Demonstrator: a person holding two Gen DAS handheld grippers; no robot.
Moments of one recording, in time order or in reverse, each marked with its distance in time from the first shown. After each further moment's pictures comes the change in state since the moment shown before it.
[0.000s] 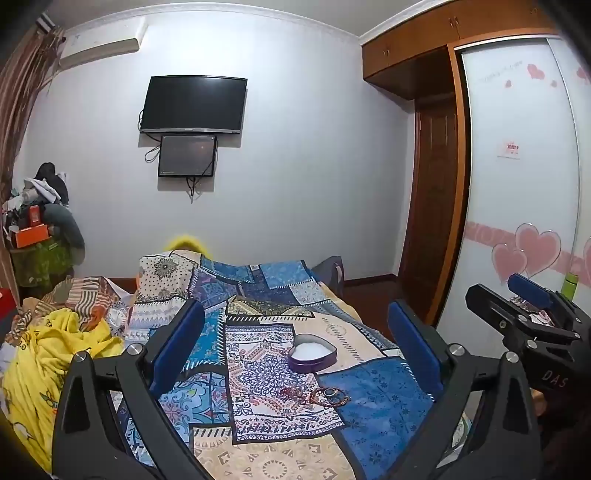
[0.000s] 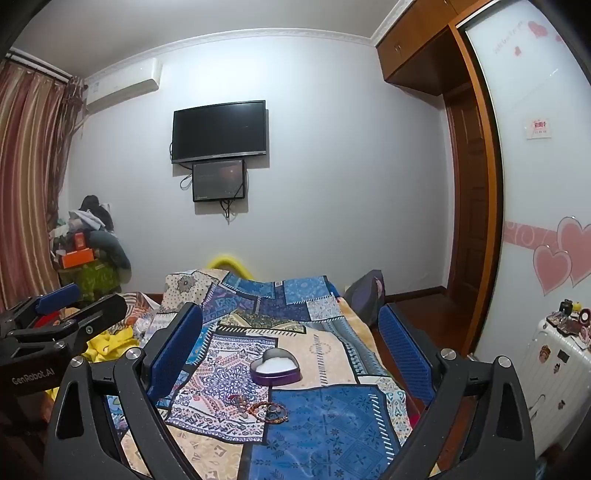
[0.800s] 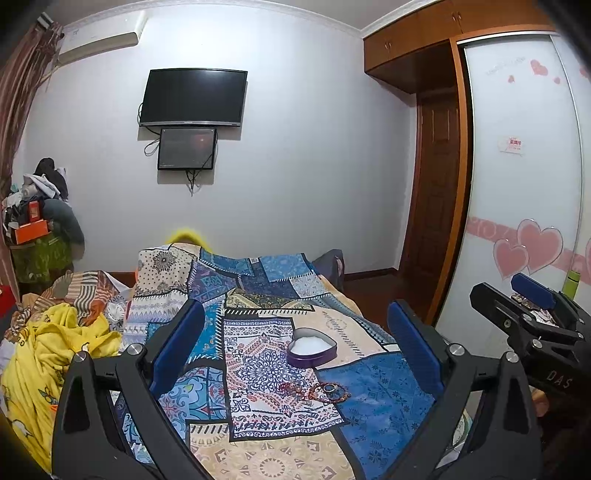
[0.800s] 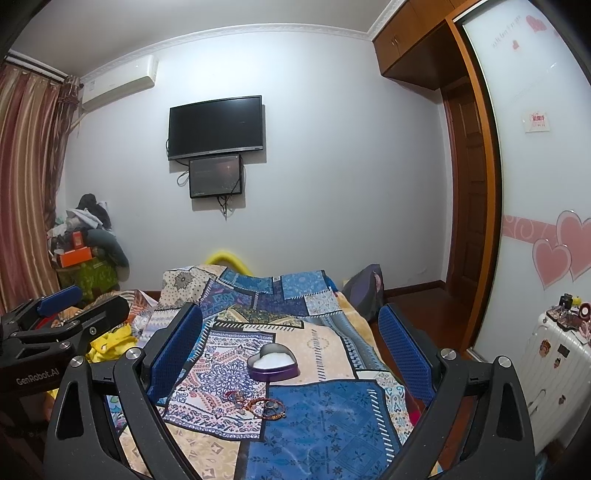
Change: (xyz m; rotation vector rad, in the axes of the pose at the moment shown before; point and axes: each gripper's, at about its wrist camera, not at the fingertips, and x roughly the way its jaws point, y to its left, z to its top) left arm 0.009 0.000 -0.001 -0.006 0.031 0.003; right arm 0.004 -0.004 -0.006 0.014 0.017 -0.007
